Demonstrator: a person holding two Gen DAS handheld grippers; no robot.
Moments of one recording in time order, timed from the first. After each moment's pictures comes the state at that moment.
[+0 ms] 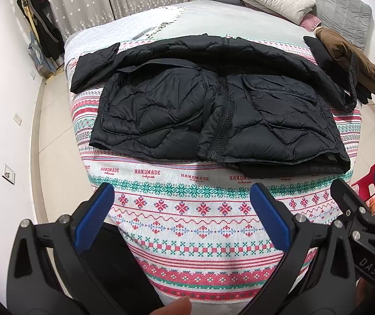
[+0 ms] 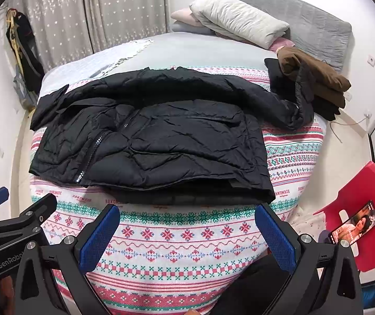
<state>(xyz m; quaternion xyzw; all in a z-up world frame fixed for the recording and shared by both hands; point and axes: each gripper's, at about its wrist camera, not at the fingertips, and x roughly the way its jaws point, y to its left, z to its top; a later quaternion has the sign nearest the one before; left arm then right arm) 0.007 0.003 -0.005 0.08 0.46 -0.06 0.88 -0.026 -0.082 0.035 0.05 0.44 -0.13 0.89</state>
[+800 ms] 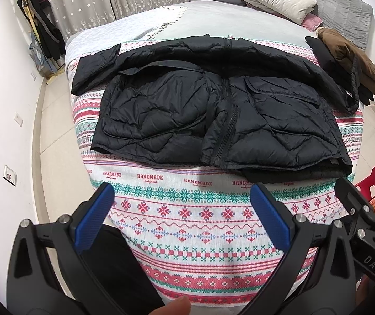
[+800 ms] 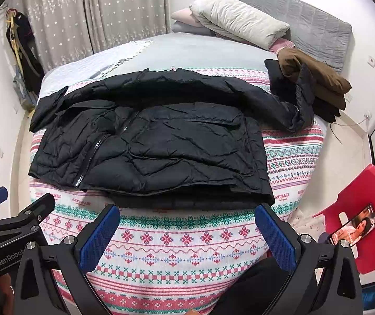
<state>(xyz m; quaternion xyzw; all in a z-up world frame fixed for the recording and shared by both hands) 0.016 0.005 -0.004 0.08 0.47 -0.05 0.88 -0.021 -0.086 0.037 0.06 0.44 -0.13 0.89</state>
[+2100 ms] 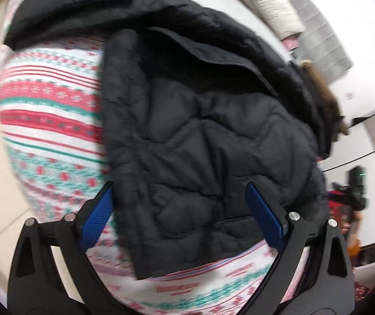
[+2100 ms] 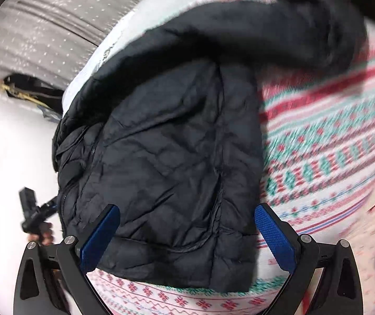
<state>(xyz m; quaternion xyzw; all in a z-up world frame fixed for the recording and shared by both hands) 0.212 0.159 -0.106 -0.14 0.56 -0.26 0.77 0.087 -0.282 -0.071 0.33 0.55 0.04 0.77</state>
